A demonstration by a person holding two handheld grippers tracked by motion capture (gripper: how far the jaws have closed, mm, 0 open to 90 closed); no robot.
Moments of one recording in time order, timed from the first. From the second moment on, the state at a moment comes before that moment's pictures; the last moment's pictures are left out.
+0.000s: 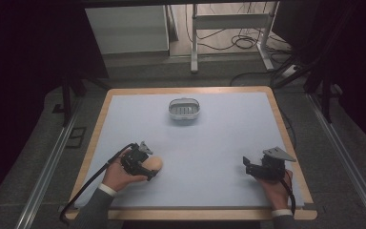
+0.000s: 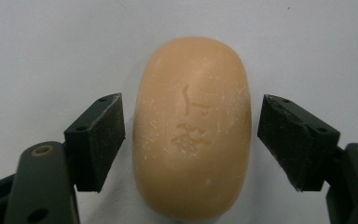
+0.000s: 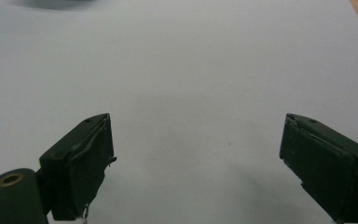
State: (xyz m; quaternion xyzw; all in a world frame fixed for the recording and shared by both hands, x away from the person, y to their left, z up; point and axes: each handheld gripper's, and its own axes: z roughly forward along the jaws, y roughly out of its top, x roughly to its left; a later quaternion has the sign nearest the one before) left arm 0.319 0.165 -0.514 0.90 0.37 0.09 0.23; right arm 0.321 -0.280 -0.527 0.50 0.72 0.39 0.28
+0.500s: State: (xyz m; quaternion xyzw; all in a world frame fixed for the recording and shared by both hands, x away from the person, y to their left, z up) left arm 0.322 0.163 -0.519 0.90 0.36 0.08 0.22; right arm 0.321 -0.280 -0.527 0.50 0.72 0.39 0.28
